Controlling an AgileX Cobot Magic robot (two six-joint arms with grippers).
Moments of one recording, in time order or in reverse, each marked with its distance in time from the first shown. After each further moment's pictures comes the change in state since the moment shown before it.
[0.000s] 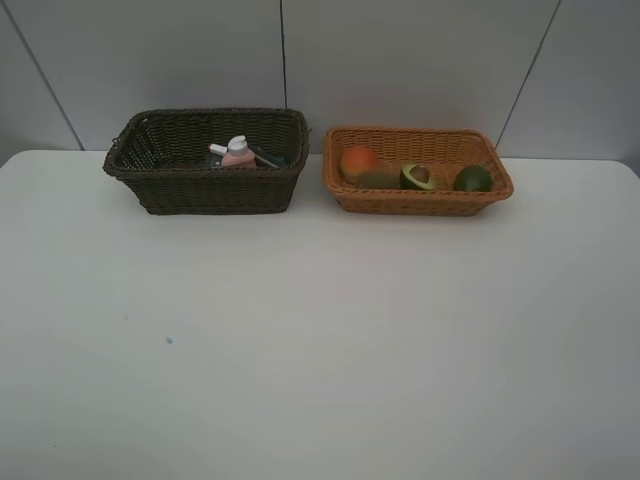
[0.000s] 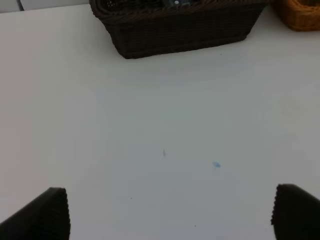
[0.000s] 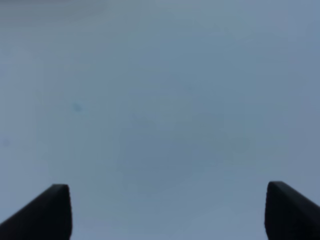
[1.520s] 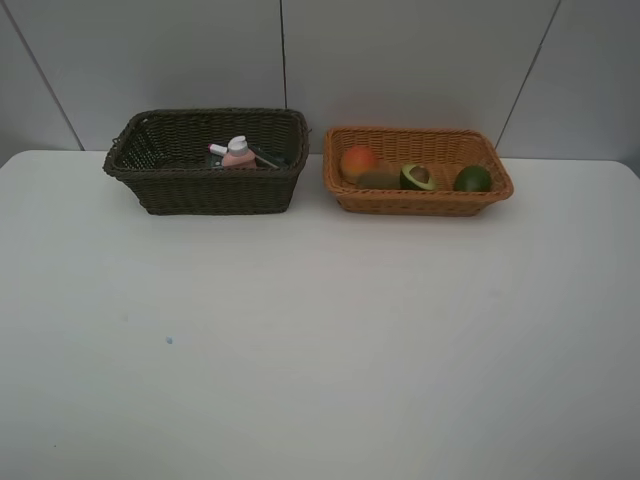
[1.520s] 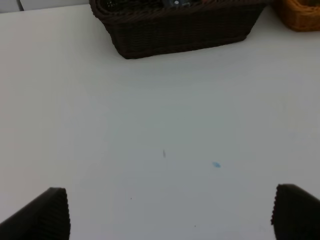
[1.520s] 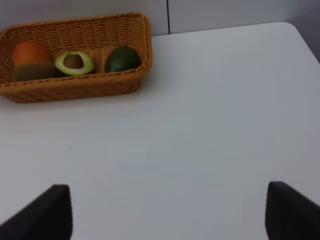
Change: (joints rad) left arm 0.000 0.000 0.000 0.000 0.000 0.000; right arm 0.000 -0.846 0.289 0.093 0.000 -0.045
